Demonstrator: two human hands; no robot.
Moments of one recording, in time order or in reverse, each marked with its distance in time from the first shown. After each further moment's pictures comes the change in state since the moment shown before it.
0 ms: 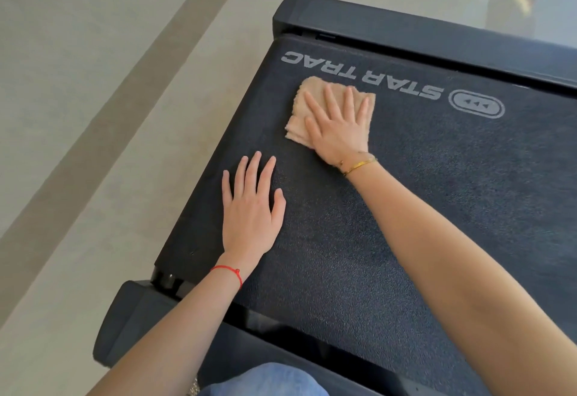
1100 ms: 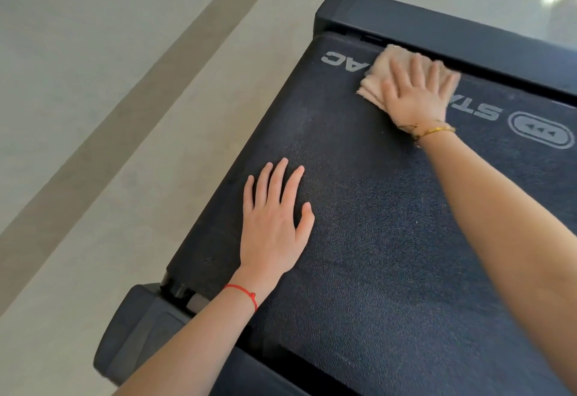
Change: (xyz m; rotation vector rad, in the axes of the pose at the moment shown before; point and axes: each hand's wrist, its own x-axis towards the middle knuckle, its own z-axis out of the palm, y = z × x) left_hand 0.003 -0.006 0.008 -0.018 0.024 -0.038; right_hand 0.087 0.063 -0.015 0.032 0.017 0.166
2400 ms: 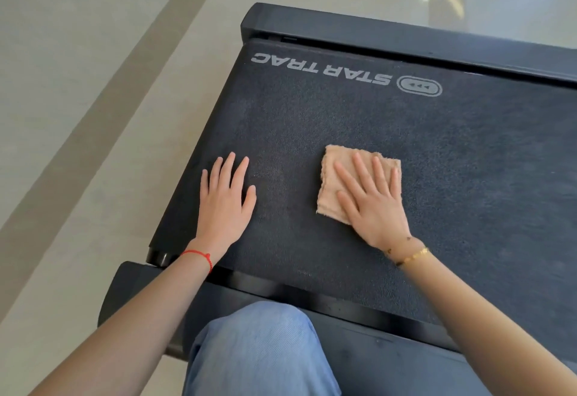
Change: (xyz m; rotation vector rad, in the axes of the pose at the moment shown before) left_hand -0.032 -0.016 -0.023 -0.054 -0.093 0.151; right_hand -0.297 0.050 0.023 -0.026 -0.017 -0.099
